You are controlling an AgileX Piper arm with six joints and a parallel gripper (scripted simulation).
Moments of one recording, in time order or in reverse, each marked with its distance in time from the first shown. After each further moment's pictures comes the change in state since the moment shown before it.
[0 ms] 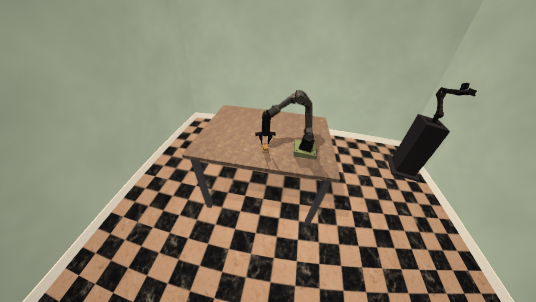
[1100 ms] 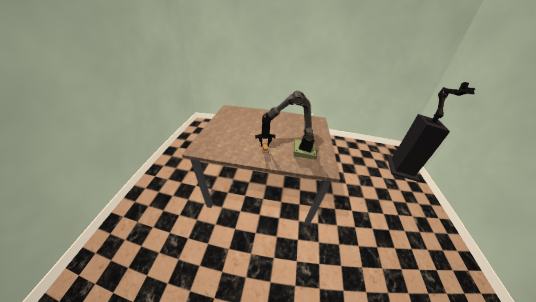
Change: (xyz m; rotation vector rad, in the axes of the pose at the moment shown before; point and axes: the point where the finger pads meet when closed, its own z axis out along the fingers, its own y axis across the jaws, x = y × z) arm 0.000 0.000 0.022 -0.001 0.000 -0.001
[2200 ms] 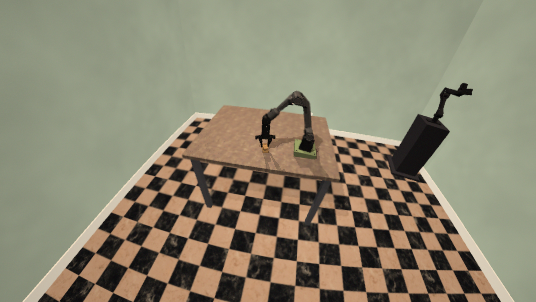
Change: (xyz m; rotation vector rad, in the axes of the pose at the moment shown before) arm 0.000 0.000 0.006 -0.001 0.000 0.000
